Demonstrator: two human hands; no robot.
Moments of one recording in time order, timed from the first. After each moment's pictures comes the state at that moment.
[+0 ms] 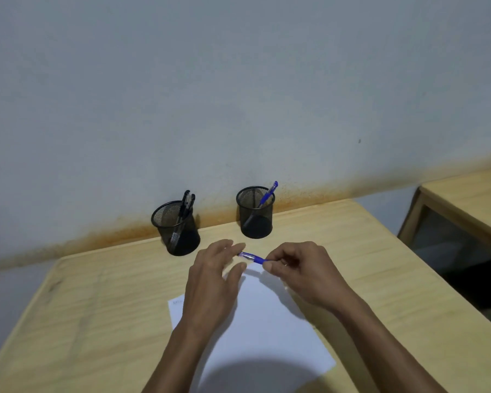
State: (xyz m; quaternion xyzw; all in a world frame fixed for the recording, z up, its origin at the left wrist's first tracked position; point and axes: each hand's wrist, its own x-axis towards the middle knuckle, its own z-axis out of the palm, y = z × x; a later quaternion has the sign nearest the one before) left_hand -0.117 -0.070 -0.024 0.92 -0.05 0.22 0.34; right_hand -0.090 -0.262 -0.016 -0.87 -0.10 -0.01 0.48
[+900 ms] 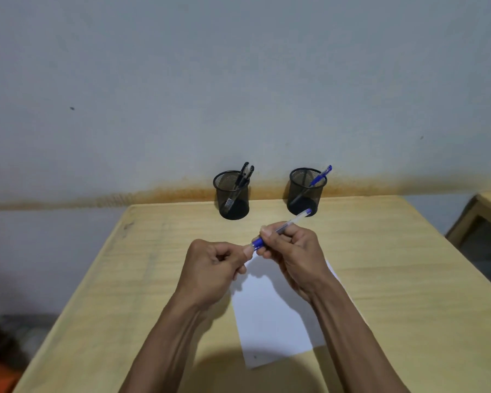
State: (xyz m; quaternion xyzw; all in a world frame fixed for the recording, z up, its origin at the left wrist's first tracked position) left_hand -0.208 -0.006 0.008 0.77 0.10 0.12 0.62; right_hand -0.142 -0.158 -0.005 -0.56 -0.11 0.13 0.81
